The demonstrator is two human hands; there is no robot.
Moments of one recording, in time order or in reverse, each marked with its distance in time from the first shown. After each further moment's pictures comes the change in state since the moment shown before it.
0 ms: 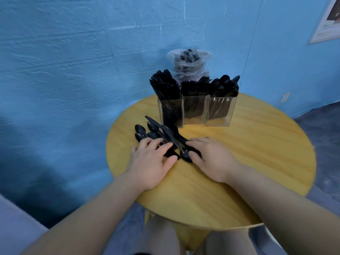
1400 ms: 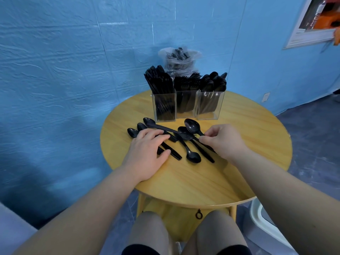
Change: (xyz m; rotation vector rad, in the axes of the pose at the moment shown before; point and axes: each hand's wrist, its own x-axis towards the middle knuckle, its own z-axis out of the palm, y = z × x) left_hand -0.011 -0.003 0.002 -0.193 0.206 0.151; right_hand -0.020 0.003 -0.028 0.456 0.176 0.562
